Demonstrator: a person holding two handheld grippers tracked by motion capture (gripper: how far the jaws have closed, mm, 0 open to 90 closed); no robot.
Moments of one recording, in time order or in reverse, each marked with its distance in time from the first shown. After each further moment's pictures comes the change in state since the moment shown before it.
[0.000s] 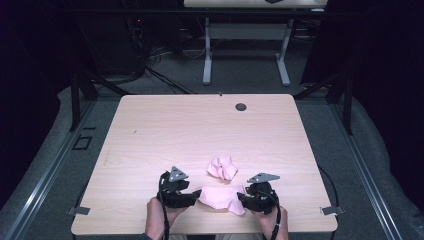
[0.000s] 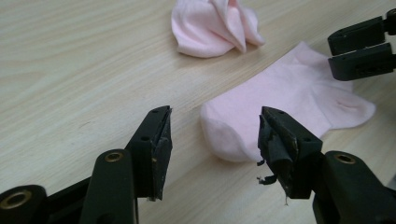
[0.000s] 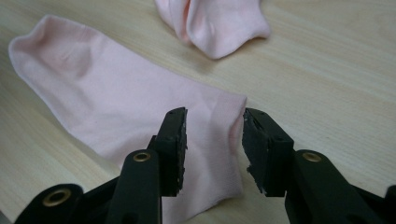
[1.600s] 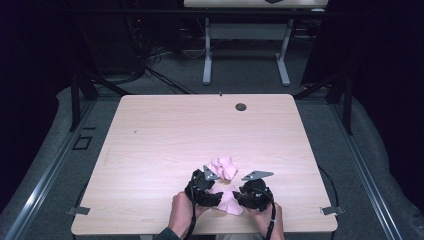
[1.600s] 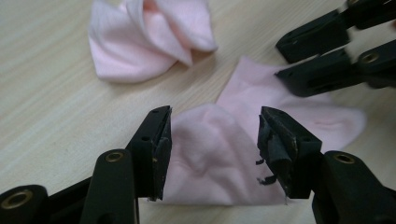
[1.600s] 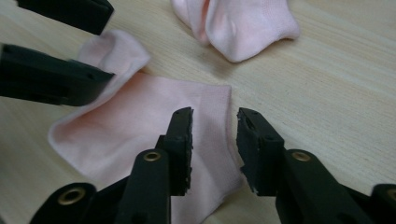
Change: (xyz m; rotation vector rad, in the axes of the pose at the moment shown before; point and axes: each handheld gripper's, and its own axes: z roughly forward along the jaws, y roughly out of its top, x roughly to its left) left arm -0.045 0.026 0.053 0.131 -0.001 0.126; right arm 0.004 0.009 0.013 0.033 0.030 -0.023
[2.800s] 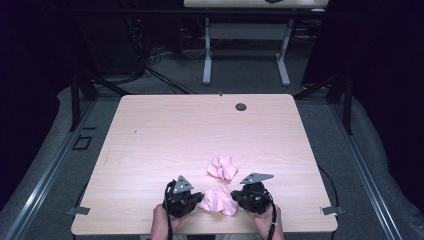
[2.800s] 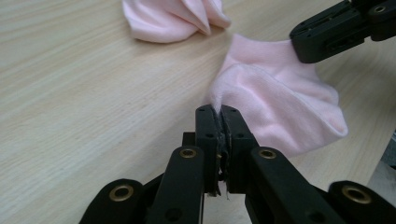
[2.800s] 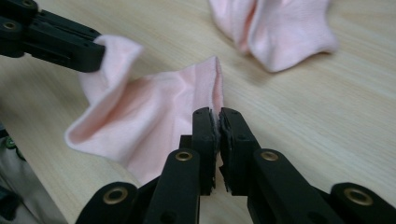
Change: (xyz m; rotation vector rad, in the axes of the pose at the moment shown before) left arm 0.033 -0.062 -0.035 -0.213 -0.089 -0.065; right arm 0.007 -0.002 -0.012 -0.048 0.098 -0.020
